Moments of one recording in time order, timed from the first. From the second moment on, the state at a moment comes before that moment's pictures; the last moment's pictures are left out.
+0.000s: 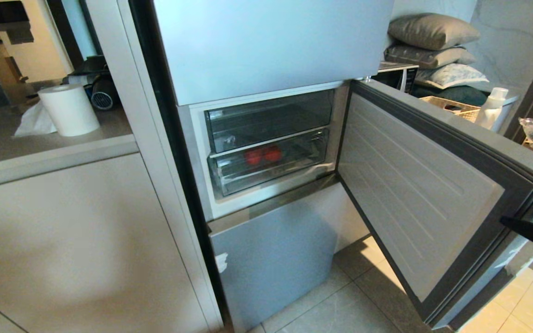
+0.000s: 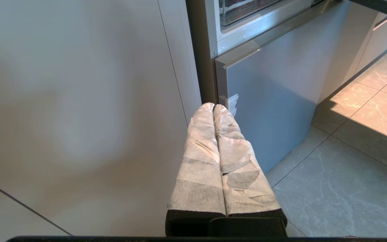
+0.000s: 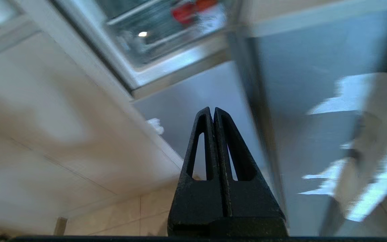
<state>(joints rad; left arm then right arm) 0.00 0.00 0.00 0.00 -0.03 0.14 0.05 0.96 -0.45 -0.39 0.35 0.30</state>
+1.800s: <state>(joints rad) 0.00 0.00 0.00 0.00 0.00 0.00 0.02 0.55 -0.18 -0.28 -0.07 0.14</state>
